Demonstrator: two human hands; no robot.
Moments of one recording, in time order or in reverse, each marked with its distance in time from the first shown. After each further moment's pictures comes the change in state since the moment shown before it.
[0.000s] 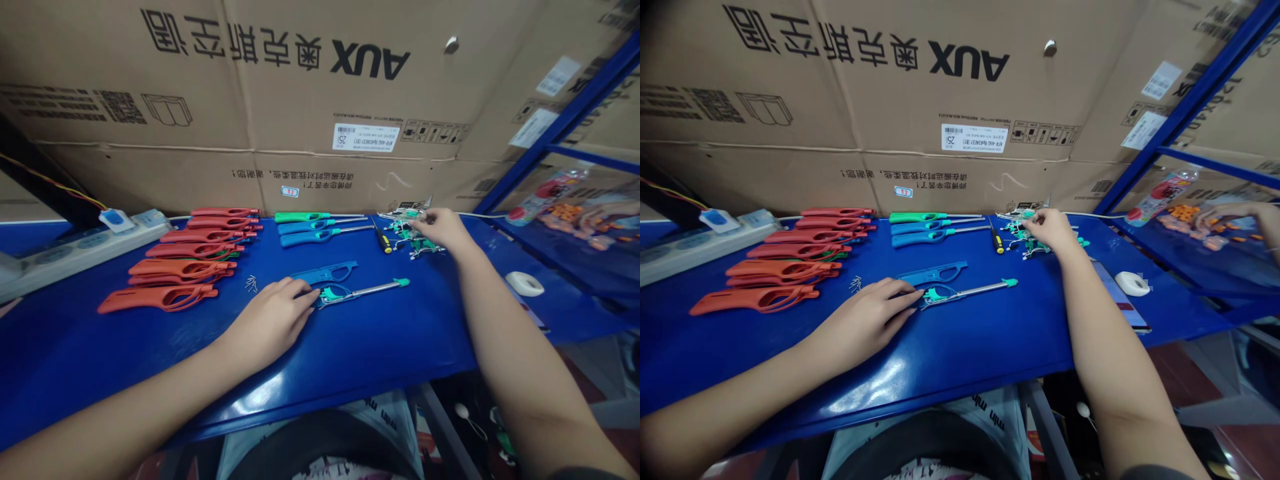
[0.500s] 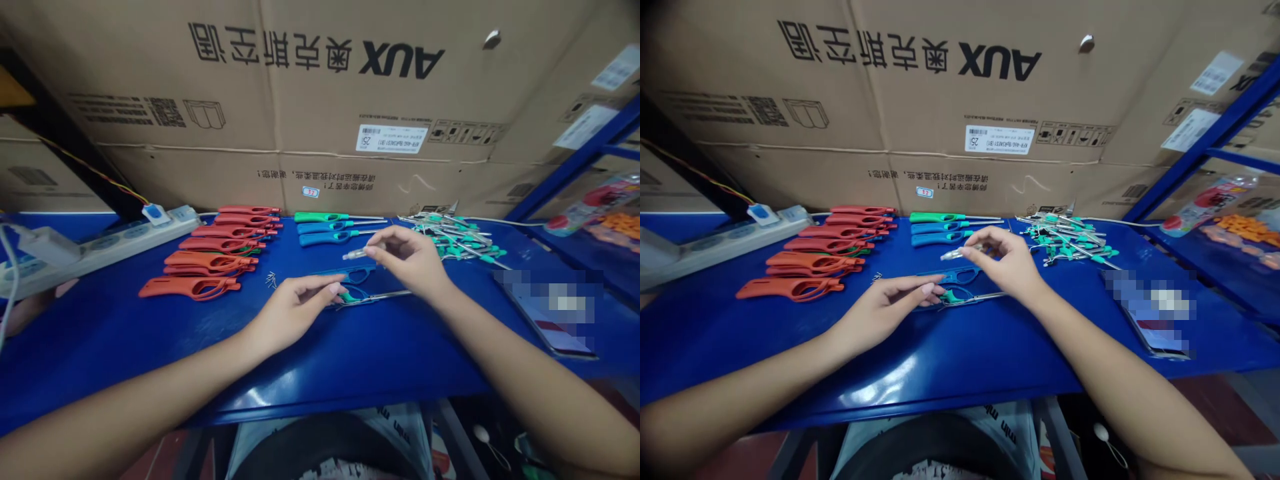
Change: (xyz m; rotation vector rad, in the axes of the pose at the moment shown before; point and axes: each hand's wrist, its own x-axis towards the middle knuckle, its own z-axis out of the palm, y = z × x) left_hand 0.010 0.013 -0.004 -1.135 0.180 -0.393; right_hand -0.104 -0.118 0.027 0.917 -0.224 -0.404
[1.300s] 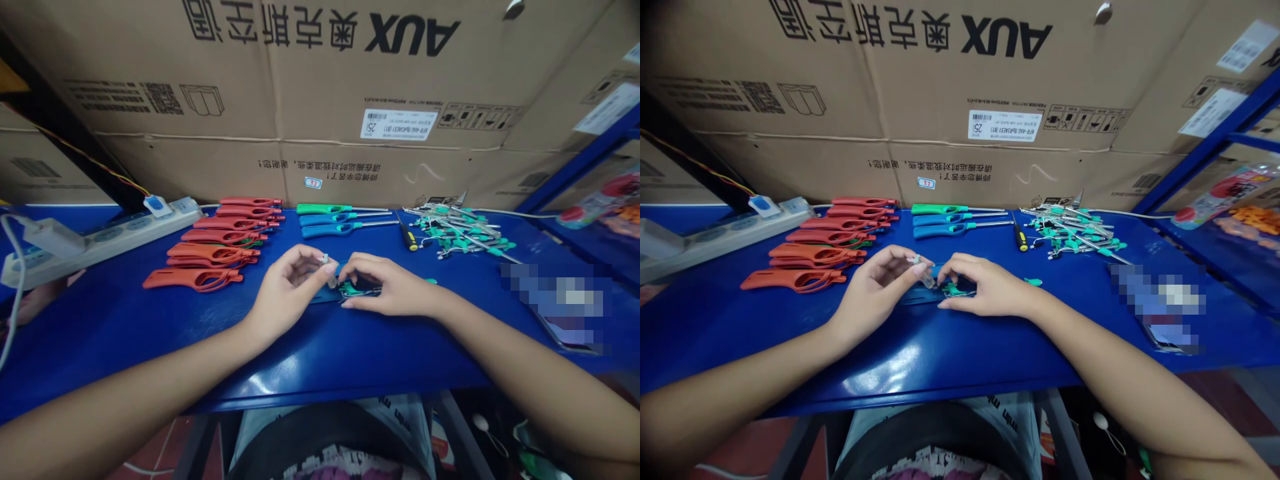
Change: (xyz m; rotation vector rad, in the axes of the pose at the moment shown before) left_hand 0.004 -0.003 -0.001 -0.237 0.257 0.140; right_hand -0.017 0.004 0.012 -0.260 -0.630 -0.212
